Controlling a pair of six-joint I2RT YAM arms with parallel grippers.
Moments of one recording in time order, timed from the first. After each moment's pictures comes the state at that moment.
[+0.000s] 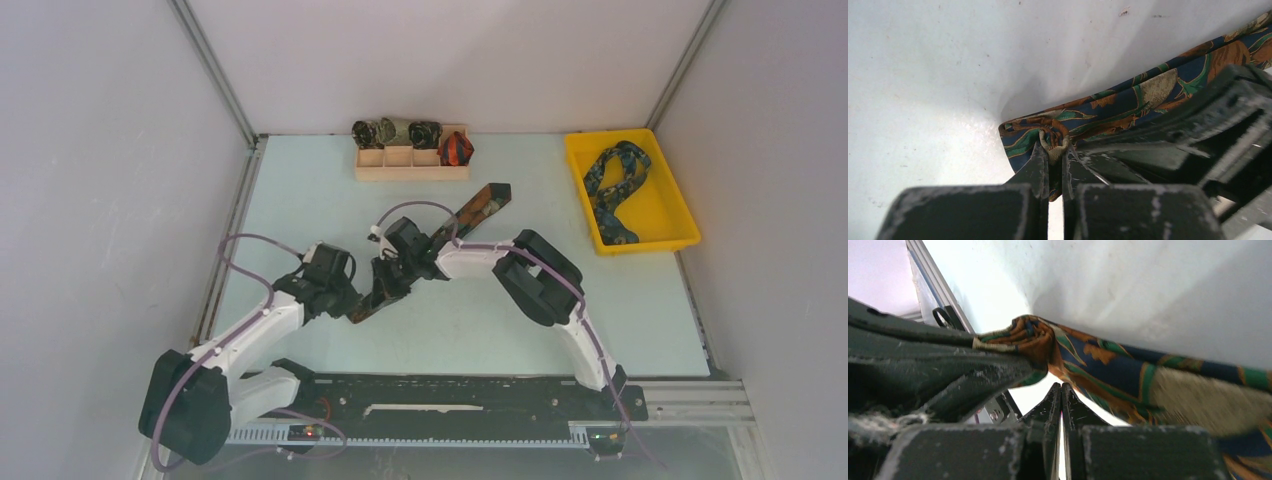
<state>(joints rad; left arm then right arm) -0.40 1.06 0.53 -0.53 -0.12 -0.93 0.93 2.24 1.48 -0.08 -0.63 0.70</state>
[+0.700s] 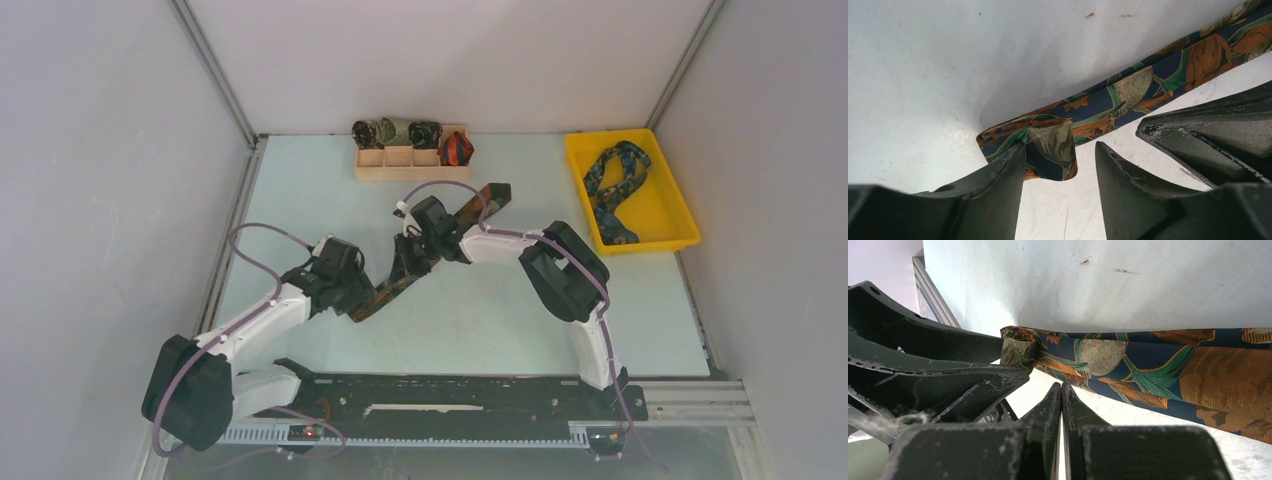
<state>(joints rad) -0.45 1.13 0.59 -0.50 -0.13 -0.92 0.80 2.11 1.39 -0.11 -0.58 0.65</state>
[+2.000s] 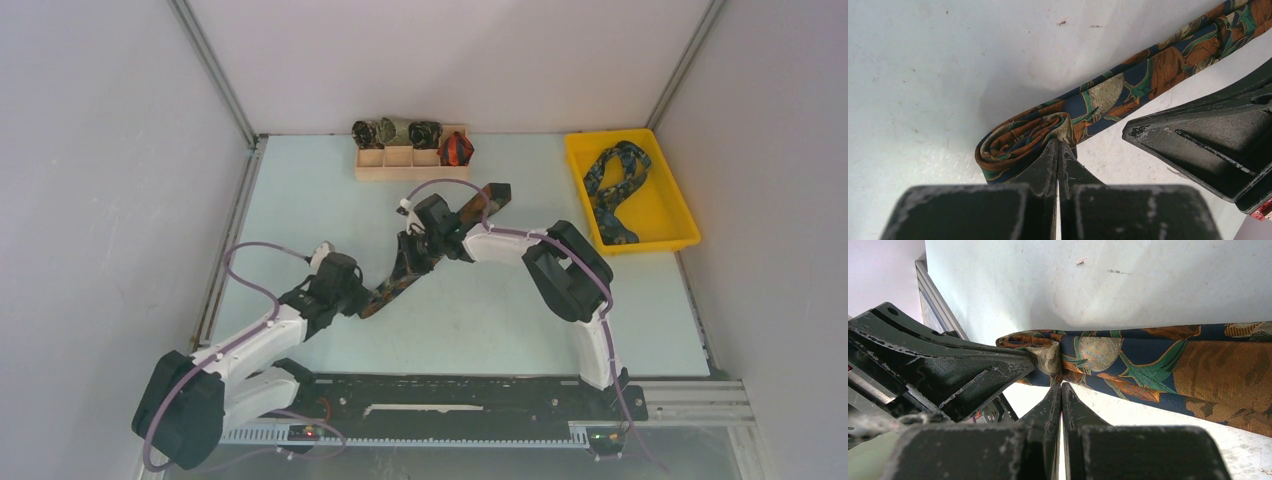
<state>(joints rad) -0.50 1.03 0.42 -0.26 -0.15 -1.04 0.79 2.09 1.38 -0.11 -0.58 0.65</state>
